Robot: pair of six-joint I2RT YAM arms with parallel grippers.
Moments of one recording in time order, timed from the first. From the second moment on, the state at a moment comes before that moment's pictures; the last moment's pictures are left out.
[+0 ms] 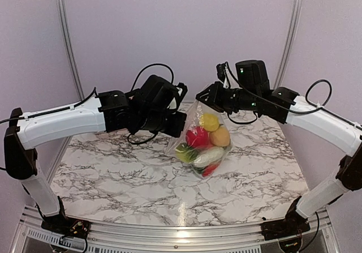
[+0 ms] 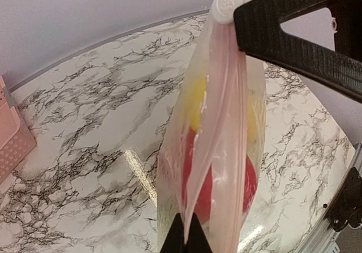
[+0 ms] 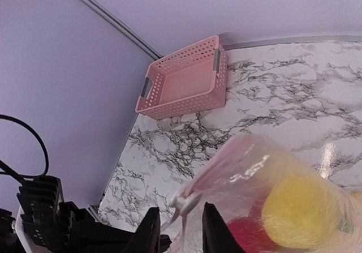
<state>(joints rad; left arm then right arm) -1.08 1.72 1.62 -0.56 -0.28 -0.40 0.76 1.44 1.38 -0.32 -0.11 0.73</state>
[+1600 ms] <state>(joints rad) -1.07 1.63 1.47 -0.37 -0.13 -0.58 0.98 1.56 1.53 -0.59 0.33 0.54</state>
